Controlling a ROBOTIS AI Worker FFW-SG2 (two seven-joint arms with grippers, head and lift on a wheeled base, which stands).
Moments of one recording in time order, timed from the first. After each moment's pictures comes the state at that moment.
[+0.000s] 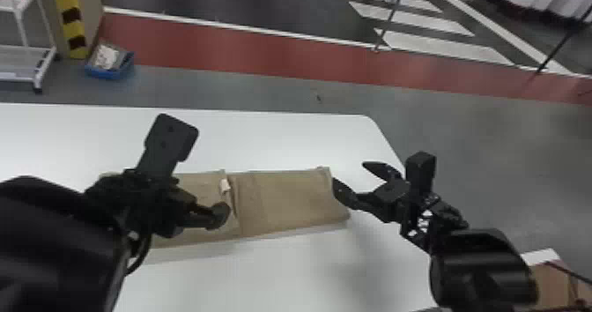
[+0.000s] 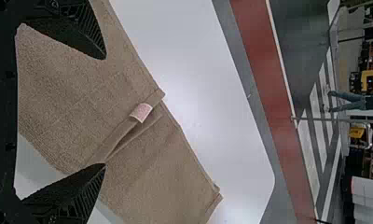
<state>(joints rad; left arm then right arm) -0.11 0.00 -0.44 -2.02 -0.18 1.21 -0.35 0.07 -0.32 -0.26 -1.60 -0.02 0.24 0.63</state>
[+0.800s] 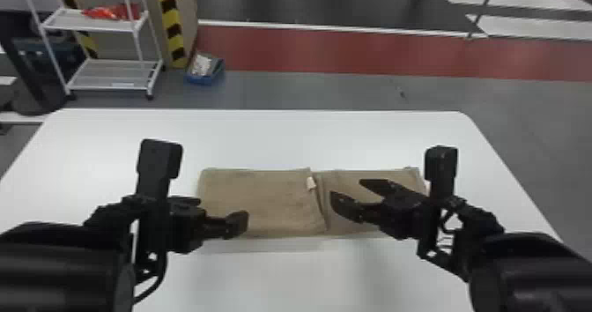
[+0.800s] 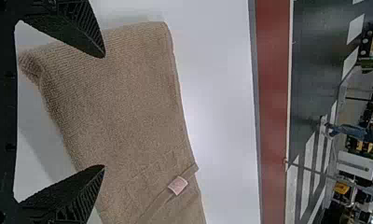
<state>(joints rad) 0.10 0.00 -0.11 -2.16 -0.18 1.19 -0.49 0.10 -0.15 -0.05 -1.92 -0.14 0.72 0.62</state>
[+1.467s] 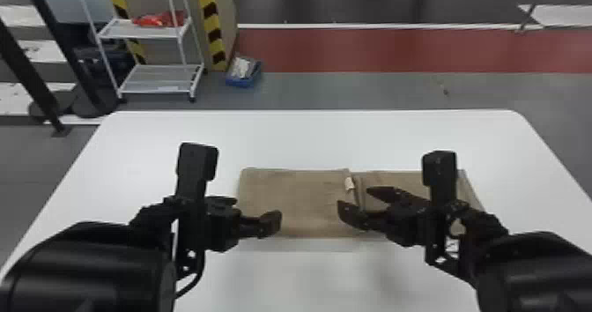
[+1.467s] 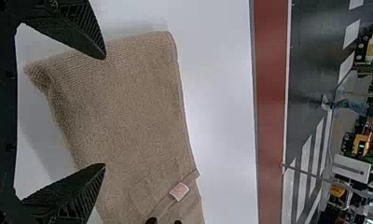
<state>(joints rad) 0.12 0.00 -0.08 -2.17 -0.18 1.17 -0.50 0.05 -0.14 0.10 -1.82 -0.11 0.72 0.54</state>
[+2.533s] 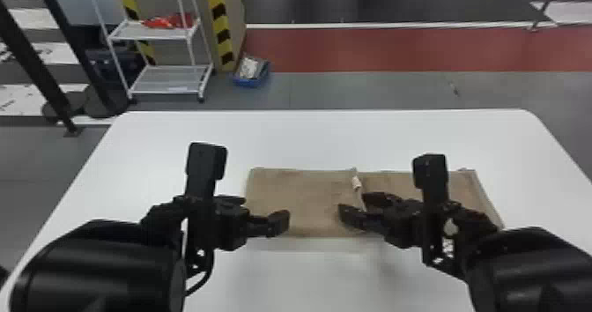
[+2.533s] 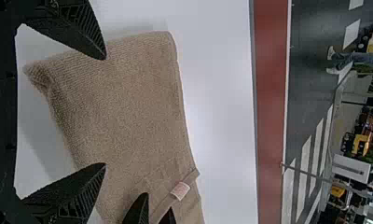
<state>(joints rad) 0.12 0.00 -0.08 -2.17 -0.18 1.17 -0.50 0.00 -0.13 0.14 -1.74 -0.08 0.71 0.54</state>
